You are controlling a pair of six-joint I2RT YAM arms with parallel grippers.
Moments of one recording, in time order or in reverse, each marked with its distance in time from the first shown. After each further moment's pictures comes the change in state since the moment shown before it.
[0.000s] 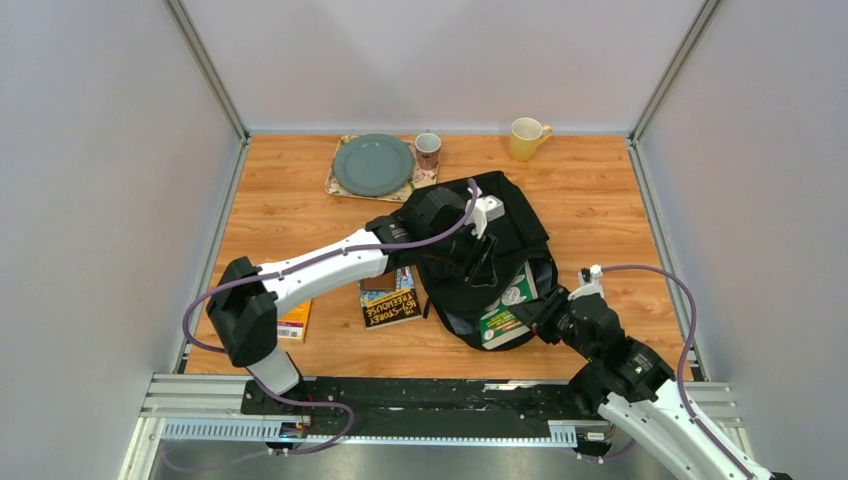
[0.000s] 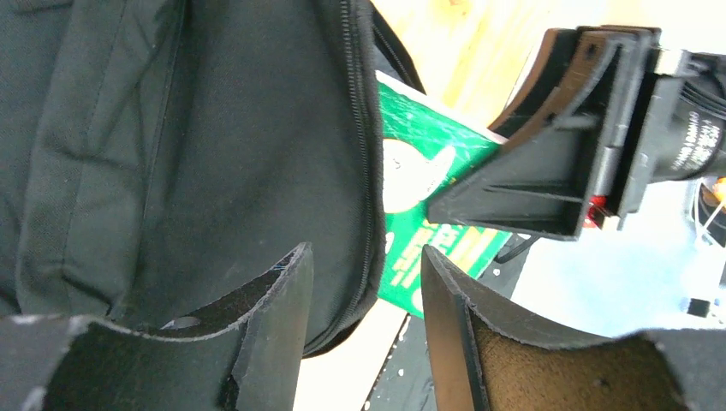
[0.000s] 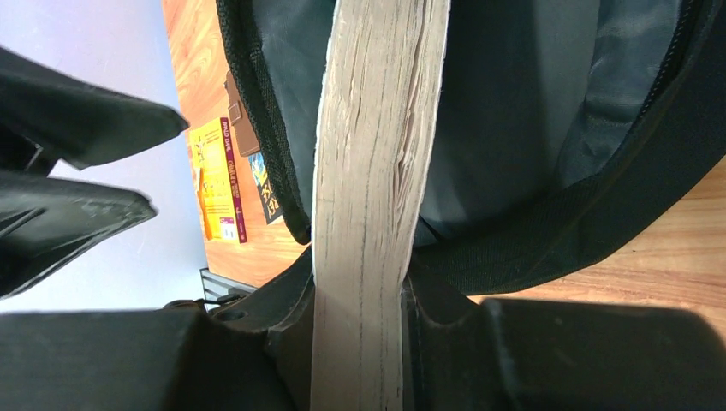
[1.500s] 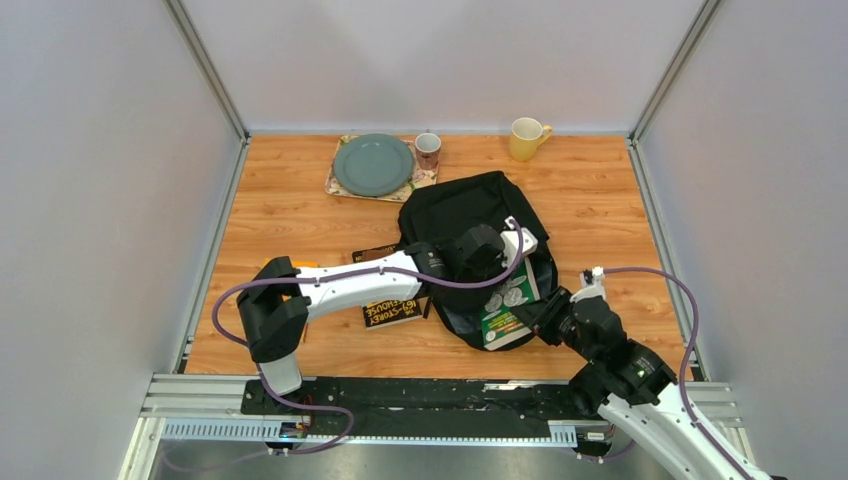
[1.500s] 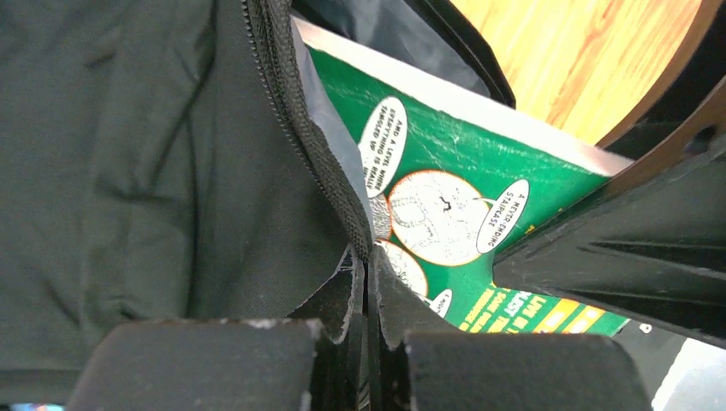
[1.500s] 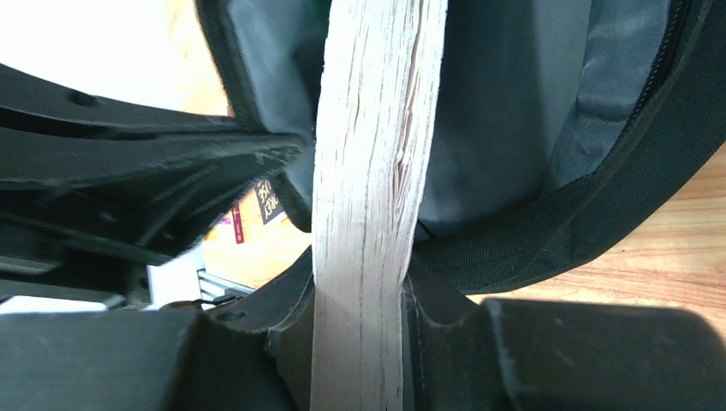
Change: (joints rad) left arm -0.193 0.093 -0.027 0.090 -0.385 0.186; right arm 0.000 -0.038 -0.011 -0.014 0.005 -0.011
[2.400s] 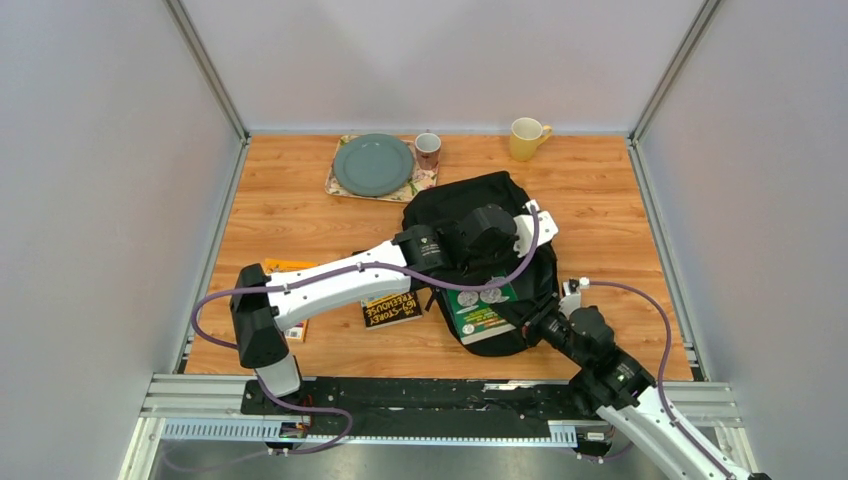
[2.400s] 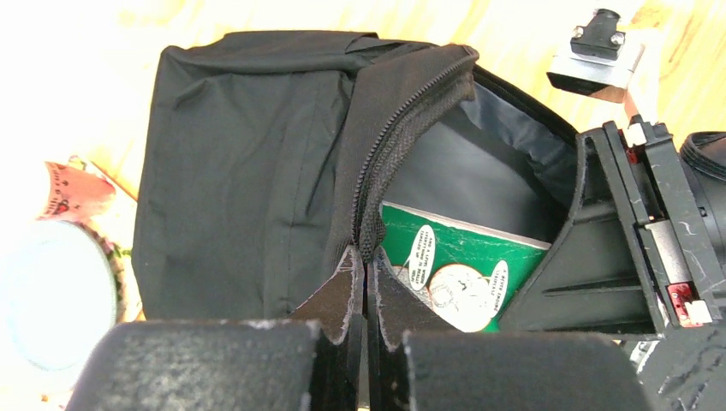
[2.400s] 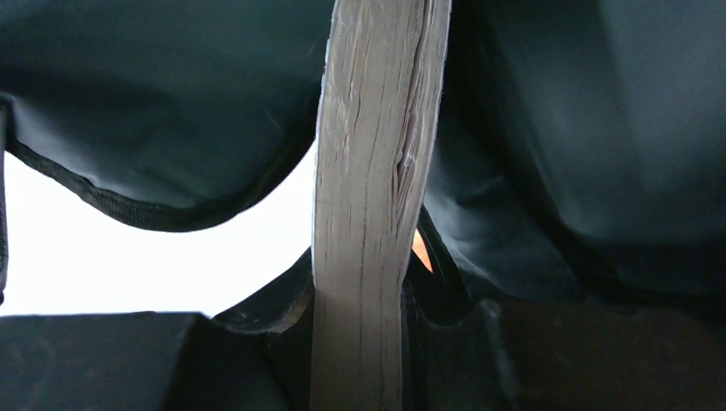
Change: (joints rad) left arm -0.058 -0.036 0.332 -0.262 -0.241 0.278; right arm -0.001 -0.130 -0.243 0.328 -0.181 0.368
